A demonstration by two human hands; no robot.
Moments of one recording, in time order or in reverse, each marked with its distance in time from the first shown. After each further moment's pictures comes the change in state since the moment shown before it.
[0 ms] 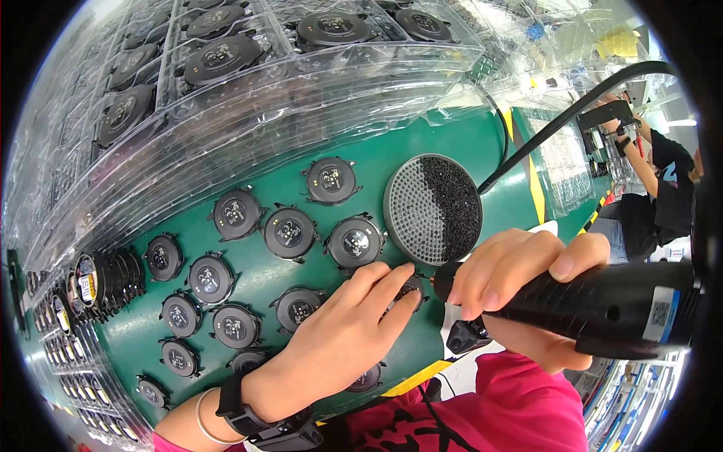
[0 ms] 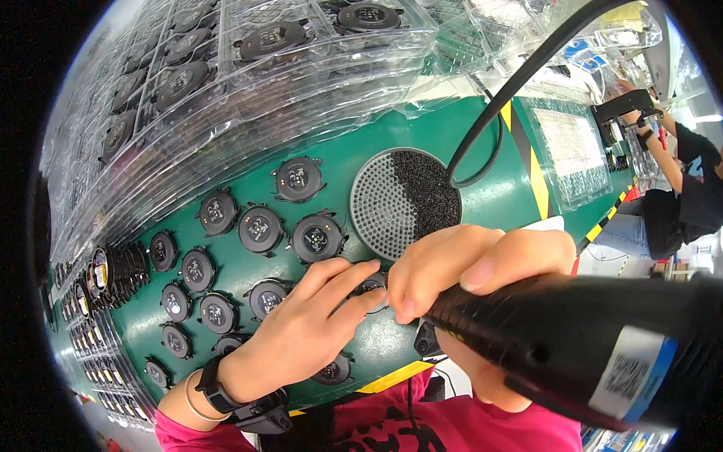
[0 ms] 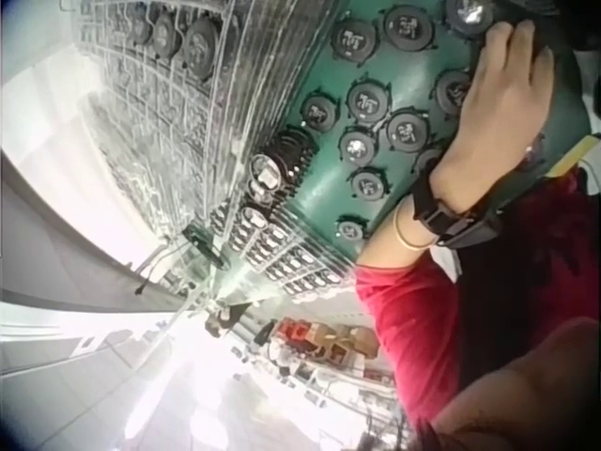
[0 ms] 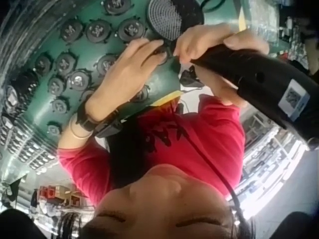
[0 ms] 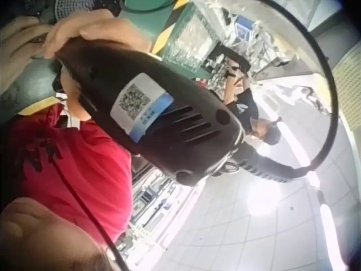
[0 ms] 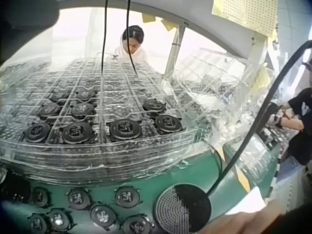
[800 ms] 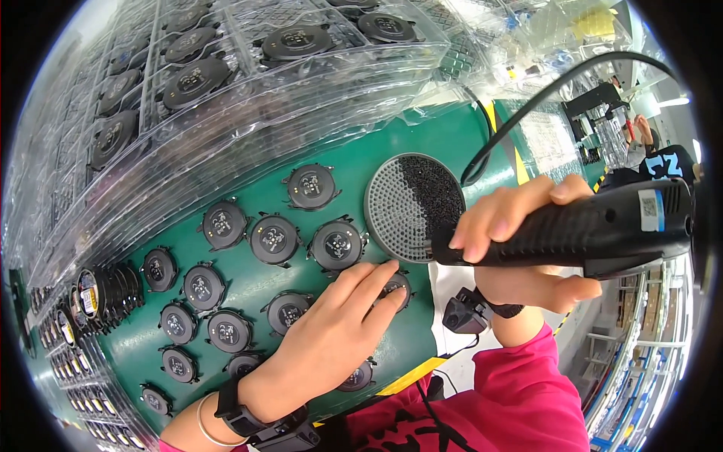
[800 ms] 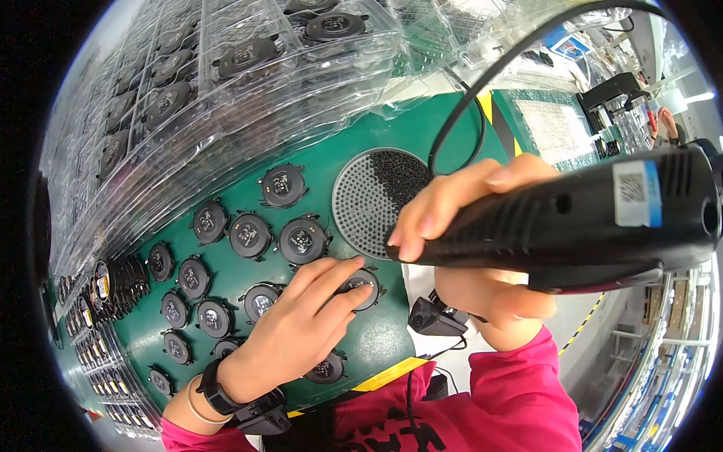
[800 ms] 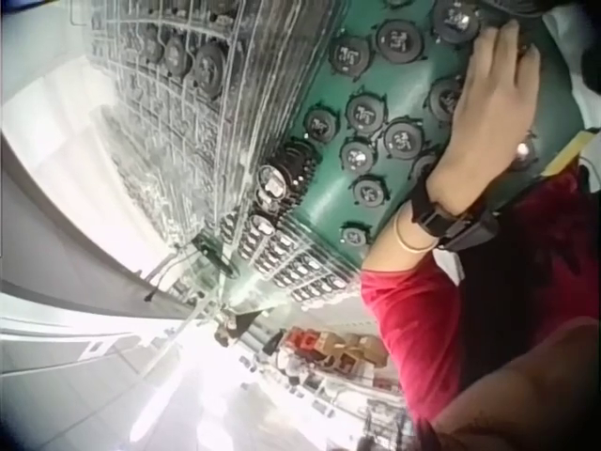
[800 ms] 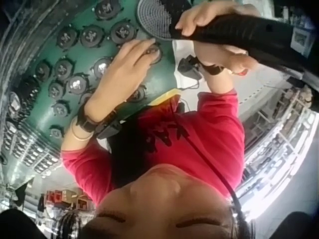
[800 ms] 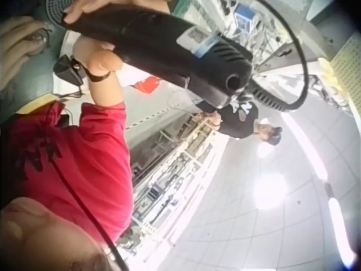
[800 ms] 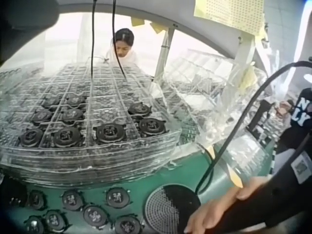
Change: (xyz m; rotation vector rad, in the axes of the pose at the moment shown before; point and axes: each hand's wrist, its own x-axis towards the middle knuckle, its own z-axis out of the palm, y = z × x) left_hand 0.002 0.001 -0.002 -0.025 -0.041 -0.021; right_hand 0.000 0.011 -0.032 0.071 0.055 -0.035
